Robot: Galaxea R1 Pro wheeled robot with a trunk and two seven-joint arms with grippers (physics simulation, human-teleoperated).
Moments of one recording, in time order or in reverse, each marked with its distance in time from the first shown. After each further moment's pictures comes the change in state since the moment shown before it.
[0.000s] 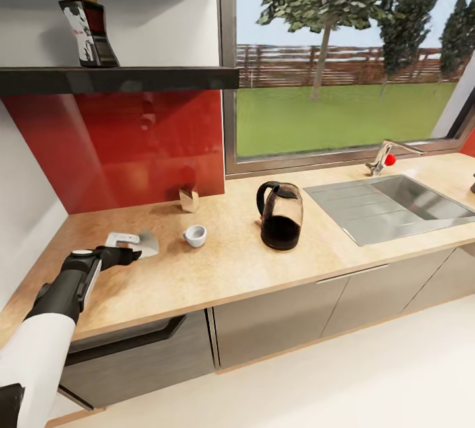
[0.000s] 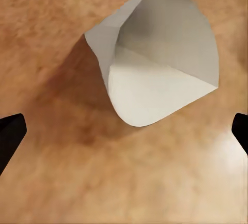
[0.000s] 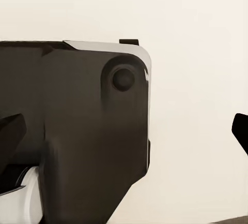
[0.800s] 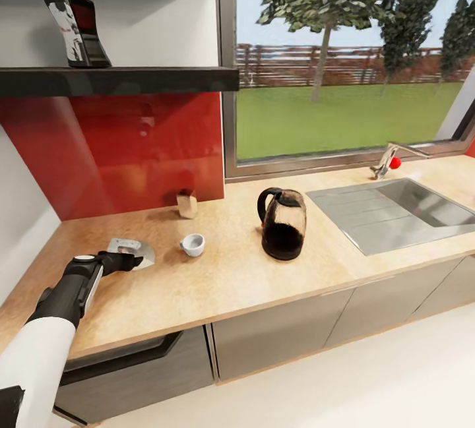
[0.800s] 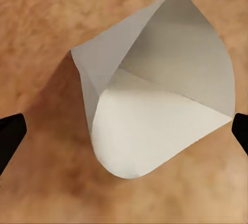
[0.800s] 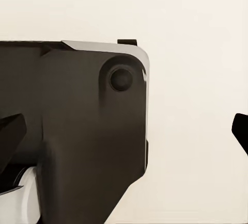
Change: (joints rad) left arm 0.013 0.002 -0.010 0.038 -0.011 -0.032 -0.005; right arm -0.001 -0.005 0.001 0.000 0.000 0.000 0.001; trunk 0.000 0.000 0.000
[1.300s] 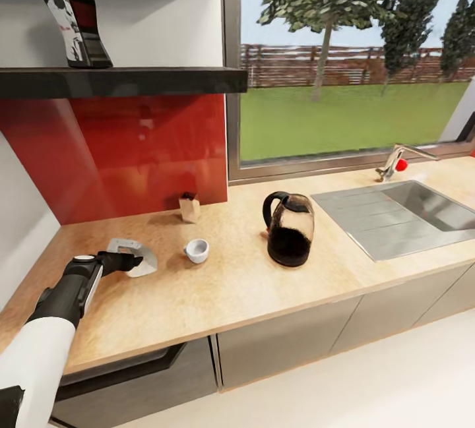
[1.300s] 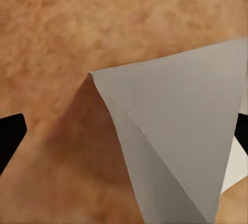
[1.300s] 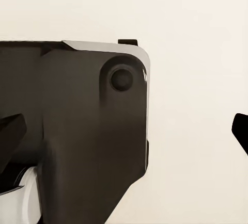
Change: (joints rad) left arm 0.000 0.001 0.003 0.001 0.000 0.000 0.000; right arm 0.000 0.001 0.000 0.000 0.000 0.000 0.000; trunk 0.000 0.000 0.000
